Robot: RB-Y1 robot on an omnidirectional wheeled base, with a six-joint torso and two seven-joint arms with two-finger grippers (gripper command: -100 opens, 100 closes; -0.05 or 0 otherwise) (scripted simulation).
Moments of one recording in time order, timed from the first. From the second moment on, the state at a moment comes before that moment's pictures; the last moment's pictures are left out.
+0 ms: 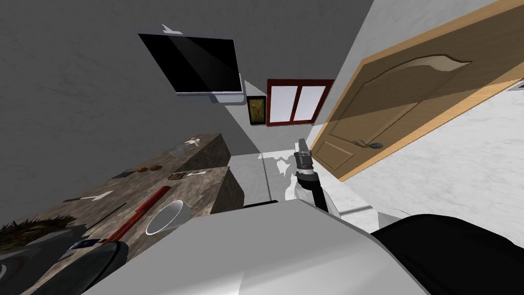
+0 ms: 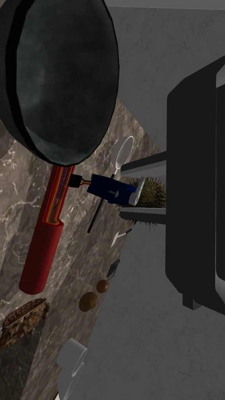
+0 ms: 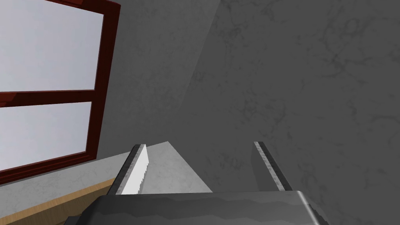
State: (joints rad) left arm 1.39 1.03 0.96 -2.23 0.91 0.92 0.11; right arm 0.52 -0.04 0.02 -2.32 0.09 -0.51 0.16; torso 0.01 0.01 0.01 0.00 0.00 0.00
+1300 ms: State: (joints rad) left arm 1.32 1.04 0.93 -2.14 0.88 1.02 0.07; right arm 0.52 -0.04 0.02 -2.32 0.09 -0.51 0.16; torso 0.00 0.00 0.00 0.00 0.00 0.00
